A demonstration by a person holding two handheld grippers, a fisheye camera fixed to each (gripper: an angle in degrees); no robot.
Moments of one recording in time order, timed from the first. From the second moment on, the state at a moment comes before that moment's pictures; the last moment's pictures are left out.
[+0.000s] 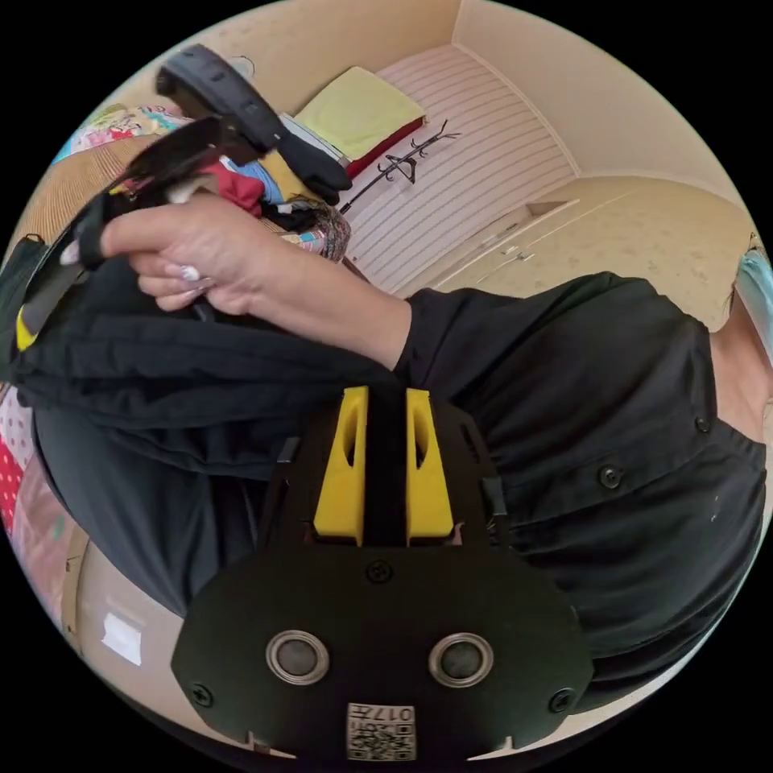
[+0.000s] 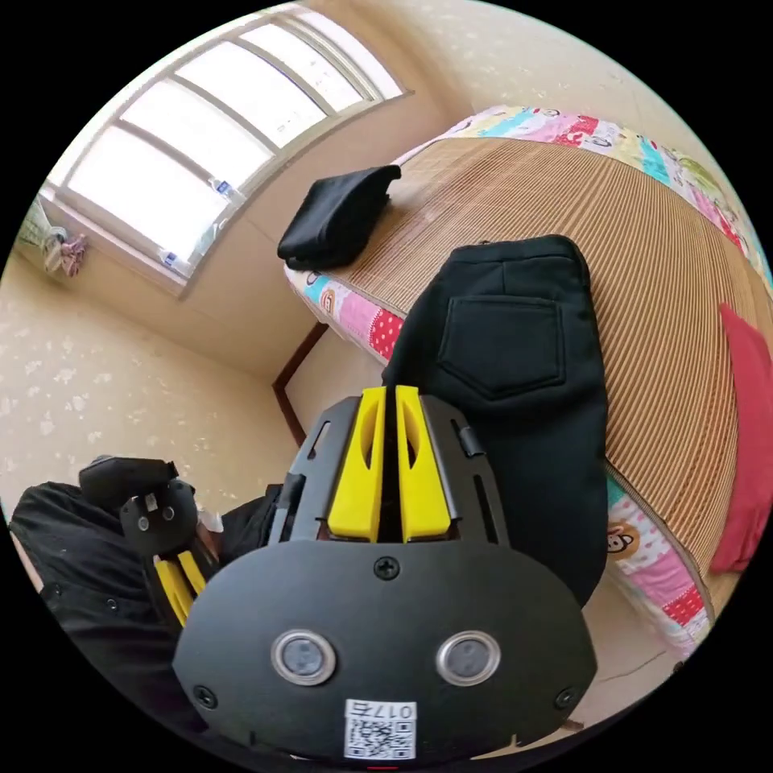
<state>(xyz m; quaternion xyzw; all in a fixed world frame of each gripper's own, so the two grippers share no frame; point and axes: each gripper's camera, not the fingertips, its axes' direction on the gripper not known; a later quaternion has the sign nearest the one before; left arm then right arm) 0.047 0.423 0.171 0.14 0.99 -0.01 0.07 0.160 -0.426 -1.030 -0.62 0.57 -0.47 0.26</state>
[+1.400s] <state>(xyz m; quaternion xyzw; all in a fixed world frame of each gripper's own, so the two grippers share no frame) 0.134 0.330 0.319 -0.10 0.90 -0.35 0.24 0.020 -0.657 -0.928 -0.46 0.67 -0.36 0.45</state>
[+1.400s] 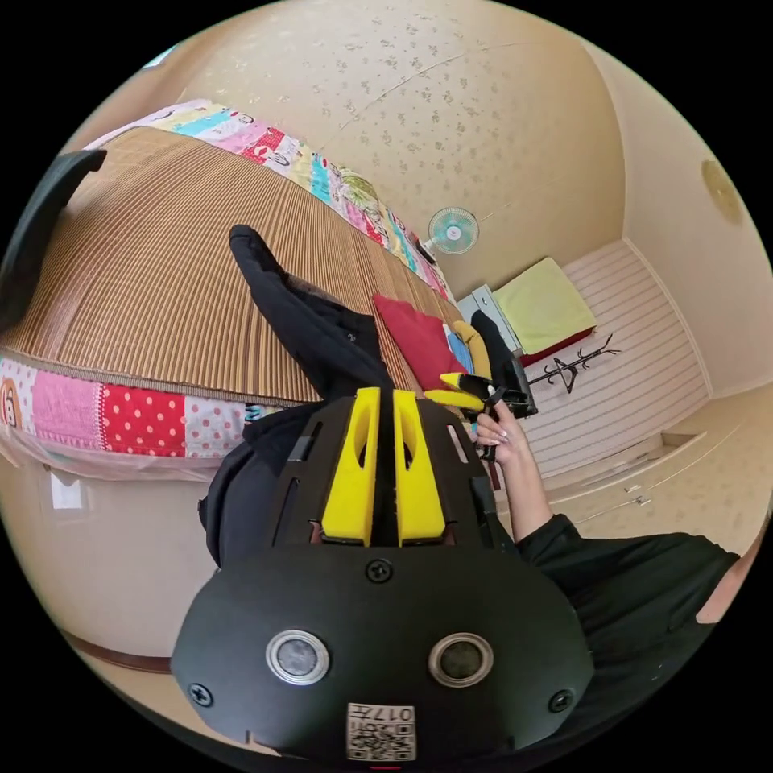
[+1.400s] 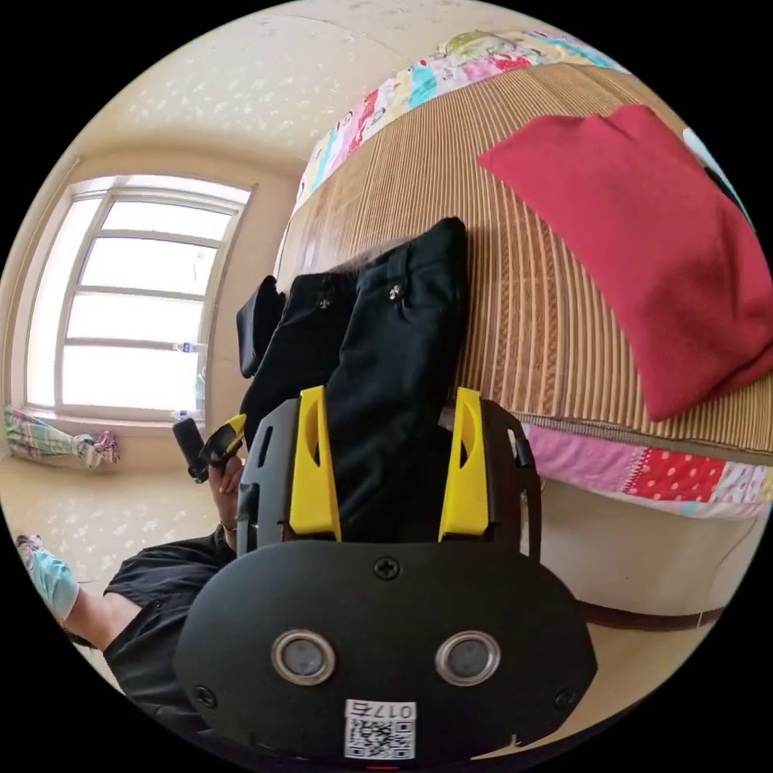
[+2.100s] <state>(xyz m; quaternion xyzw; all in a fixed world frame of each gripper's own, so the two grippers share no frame) 0.102 0.199 0.572 -0.08 0.83 -0.45 0.31 -0.017 -0.535 -0.725 -0.34 0.58 -0.59 0.43</state>
